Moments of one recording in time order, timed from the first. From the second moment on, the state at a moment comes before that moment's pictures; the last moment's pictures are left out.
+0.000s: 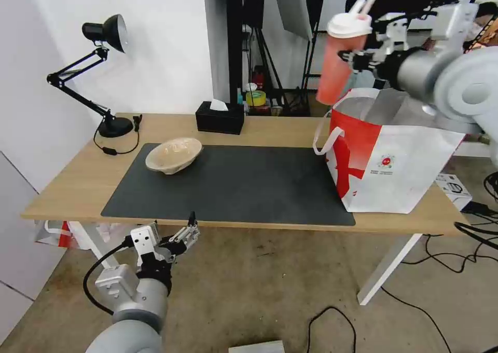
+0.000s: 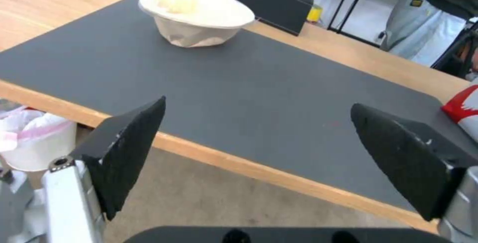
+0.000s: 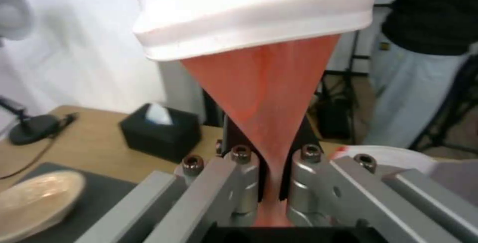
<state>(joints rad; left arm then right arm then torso) 1.59 -1.24 -0.30 -2.50 -0.55 0.38 -0.61 -0.01 0.54 -0.15 1.84 1.55 -0.60 0.47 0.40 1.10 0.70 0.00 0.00</state>
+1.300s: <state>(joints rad) 1.61 -1.24 -0.32 -2.50 -0.56 0.38 -0.61 -0.14 0.50 -0.13 1.63 1.30 -0.55 0.34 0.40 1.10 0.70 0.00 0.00</state>
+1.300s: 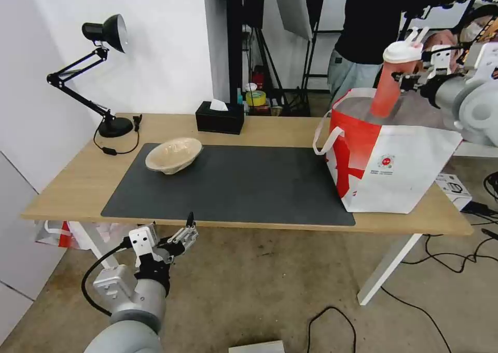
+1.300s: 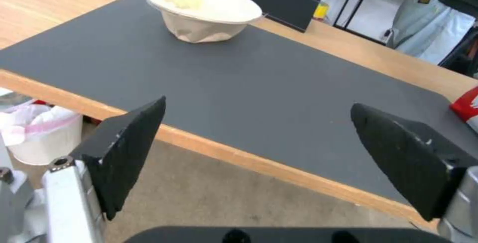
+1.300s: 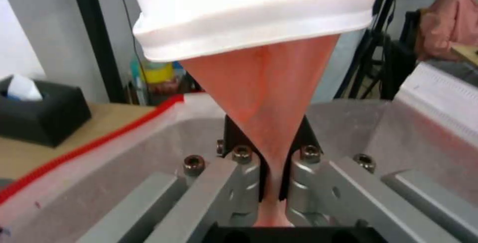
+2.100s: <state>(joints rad) 1.61 -1.24 -0.32 -2.50 -0.56 0.38 -0.62 -0.12 0.48 -0.15 1.67 1.30 -0.59 0.39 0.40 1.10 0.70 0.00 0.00</state>
